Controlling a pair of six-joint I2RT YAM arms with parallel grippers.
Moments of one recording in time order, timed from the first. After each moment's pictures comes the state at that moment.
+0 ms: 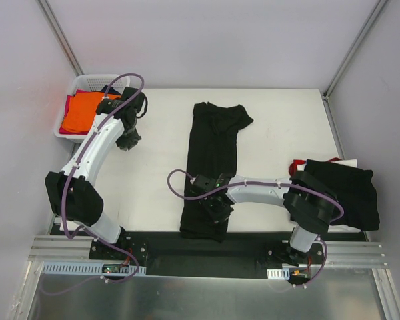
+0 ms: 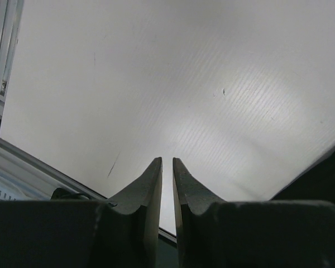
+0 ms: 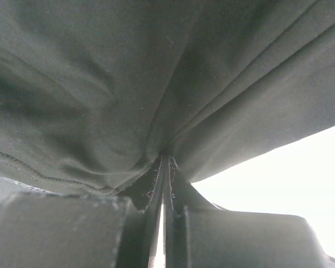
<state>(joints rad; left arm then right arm) -0.25 1.57 1.55 -1.28 -0.42 -0.66 1.14 1.73 1.05 -0.78 0.00 0.53</state>
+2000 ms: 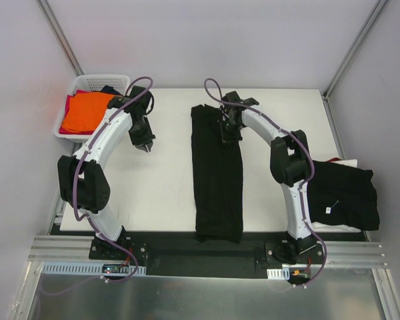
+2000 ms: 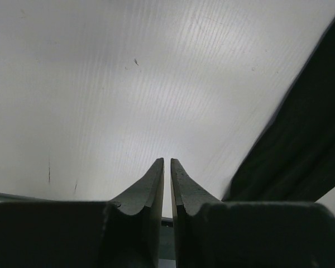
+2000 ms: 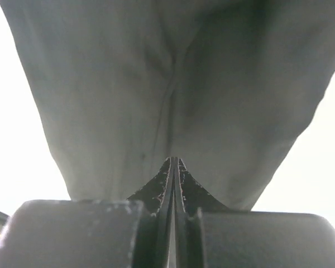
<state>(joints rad) -0.25 1.71 1.57 -1.17 -0.05 -0.59 0.48 2.24 1.90 -0.98 -0.15 0.29</state>
